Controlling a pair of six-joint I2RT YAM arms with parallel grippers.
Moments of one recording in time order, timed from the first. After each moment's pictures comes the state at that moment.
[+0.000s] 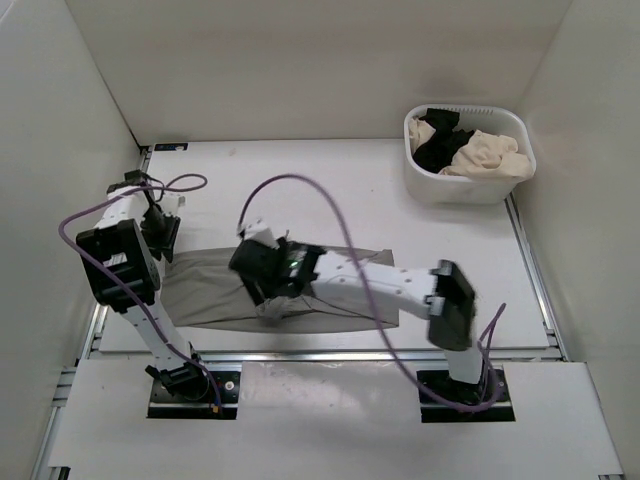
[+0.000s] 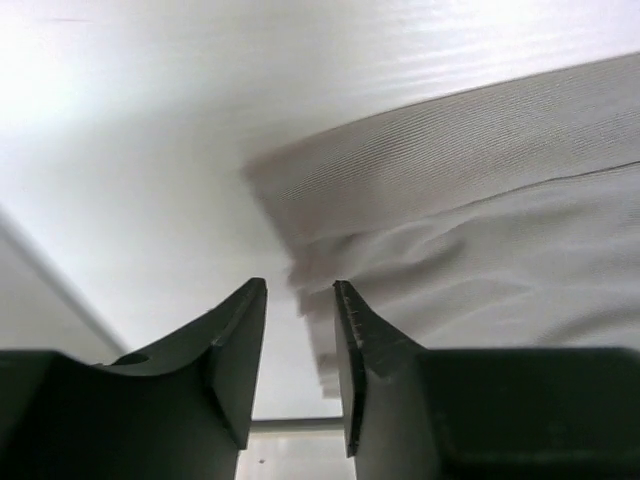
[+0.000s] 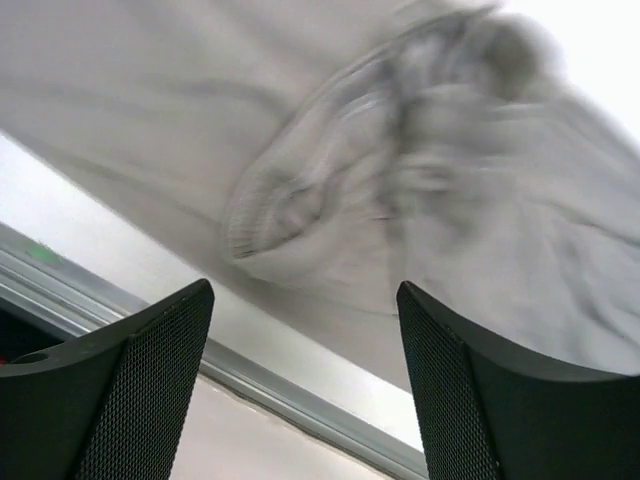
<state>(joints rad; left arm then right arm) 0.31 1.90 1.40 -0.96 0.02 0.48 1.32 1.99 1.82 -0.86 0.44 0.55</state>
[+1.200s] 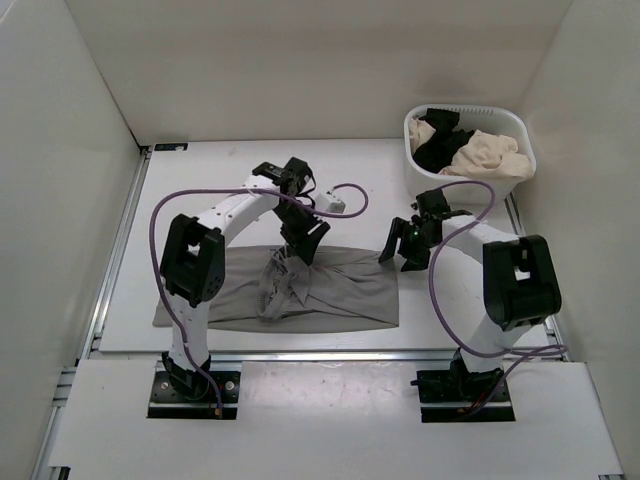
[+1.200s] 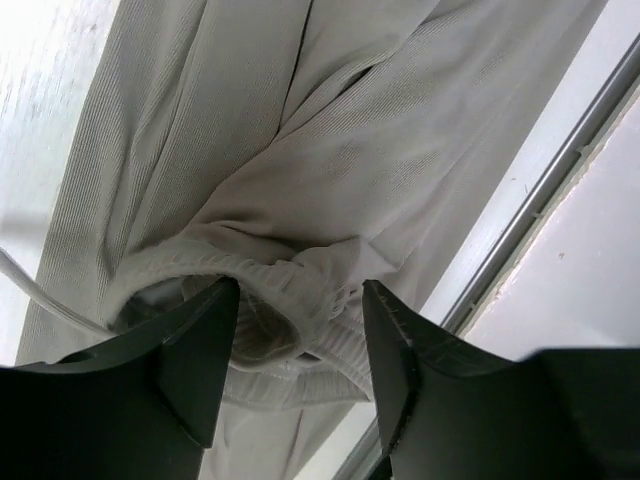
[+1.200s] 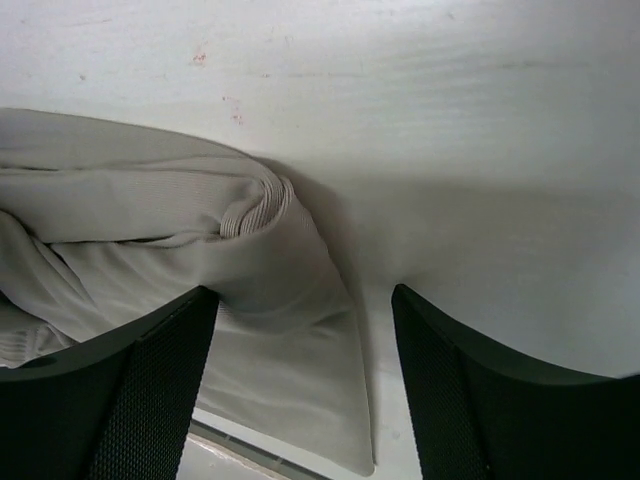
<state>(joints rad) -0.53 2.02 1.73 -1.14 0.47 0.47 0.23 1.68 0.98 -0.49 -0.32 0.47</state>
